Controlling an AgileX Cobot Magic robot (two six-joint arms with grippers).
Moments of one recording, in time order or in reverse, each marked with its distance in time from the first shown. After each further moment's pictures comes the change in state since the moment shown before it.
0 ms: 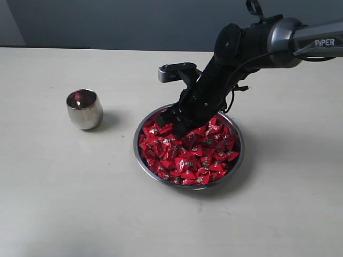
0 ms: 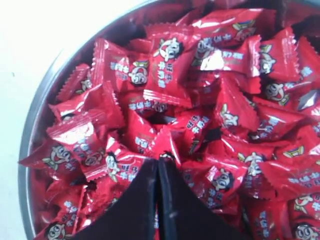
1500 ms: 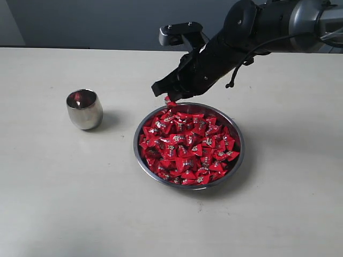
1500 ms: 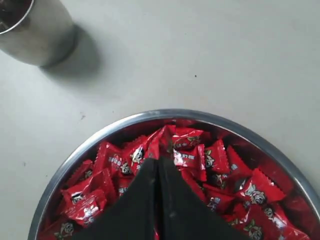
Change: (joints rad) left arm 0.000 0.000 0.000 0.000 0.000 0.000; right arm 0.000 -0.106 0.000 -0.006 -0.216 -0.009
